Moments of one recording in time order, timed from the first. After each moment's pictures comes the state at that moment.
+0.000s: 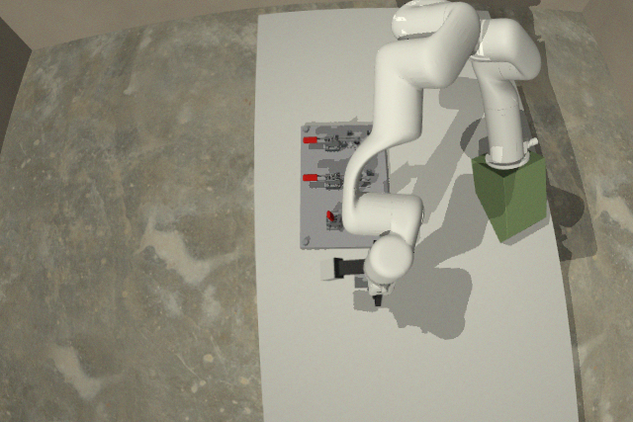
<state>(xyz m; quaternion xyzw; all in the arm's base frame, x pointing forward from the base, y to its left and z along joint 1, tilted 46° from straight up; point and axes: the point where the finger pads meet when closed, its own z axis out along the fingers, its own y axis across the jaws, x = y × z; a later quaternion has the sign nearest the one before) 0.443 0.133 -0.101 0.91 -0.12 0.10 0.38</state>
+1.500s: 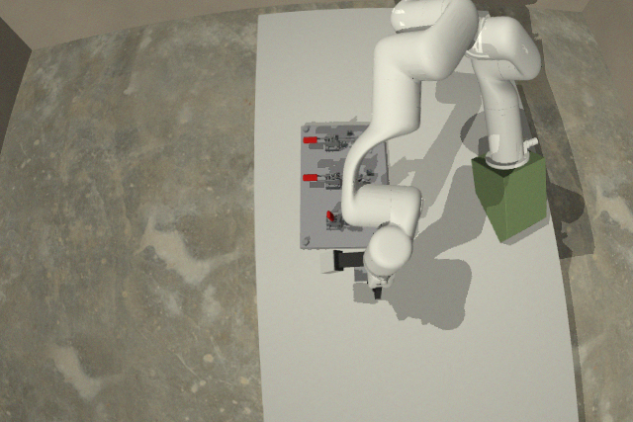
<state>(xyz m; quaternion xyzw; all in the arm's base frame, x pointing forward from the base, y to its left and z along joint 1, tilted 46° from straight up) 0.439 0.121 -0.091 0.91 -0.12 0.10 0.38</state>
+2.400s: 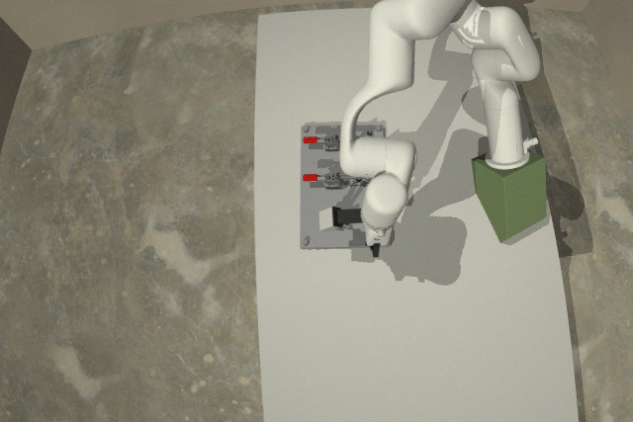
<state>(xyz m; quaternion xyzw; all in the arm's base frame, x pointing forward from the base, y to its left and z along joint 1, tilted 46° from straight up) 0.413 0.051 -0.032 0.91 -0.12 0.10 0.38</state>
